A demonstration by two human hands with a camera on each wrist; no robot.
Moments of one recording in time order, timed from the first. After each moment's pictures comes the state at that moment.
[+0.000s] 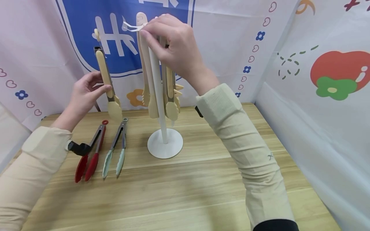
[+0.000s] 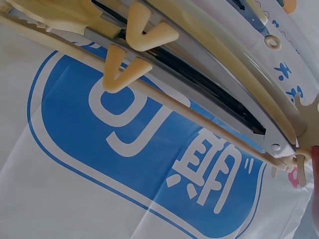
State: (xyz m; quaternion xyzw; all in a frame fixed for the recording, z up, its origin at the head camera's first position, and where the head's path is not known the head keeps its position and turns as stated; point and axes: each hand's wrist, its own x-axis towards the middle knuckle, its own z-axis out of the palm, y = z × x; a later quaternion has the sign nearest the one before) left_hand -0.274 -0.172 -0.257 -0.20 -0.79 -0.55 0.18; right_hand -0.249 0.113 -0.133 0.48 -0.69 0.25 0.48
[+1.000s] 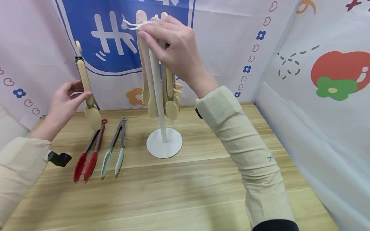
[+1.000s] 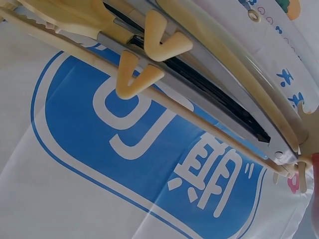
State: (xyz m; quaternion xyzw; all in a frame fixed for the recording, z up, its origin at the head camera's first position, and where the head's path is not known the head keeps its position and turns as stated) left_hand -0.264 -0.224 -0.278 -0.10 -0.86 -0.46 0.20; right_hand -0.250 0.108 -0.140 0.46 -0.67 0.26 0.52
